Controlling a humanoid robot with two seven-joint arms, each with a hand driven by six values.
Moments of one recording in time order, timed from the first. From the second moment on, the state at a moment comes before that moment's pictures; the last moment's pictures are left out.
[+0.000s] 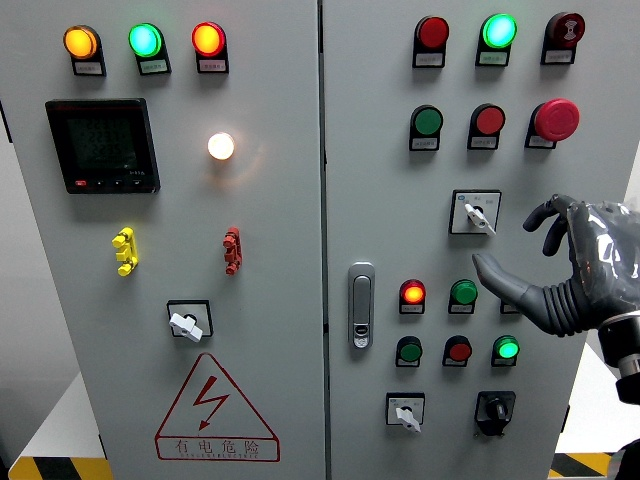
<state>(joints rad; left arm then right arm) -0.11 -0.10 0.10 -0.15 -0.04 -0.08 0.01 0.68 0.16 1.55 1.80 -2.77 0.23 -0.28</state>
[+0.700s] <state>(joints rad) -0.11 -0.10 0.10 -0.15 -0.04 -0.08 0.01 0.74 0.16 1.53 1.72 -2.77 0.23 -0.29</state>
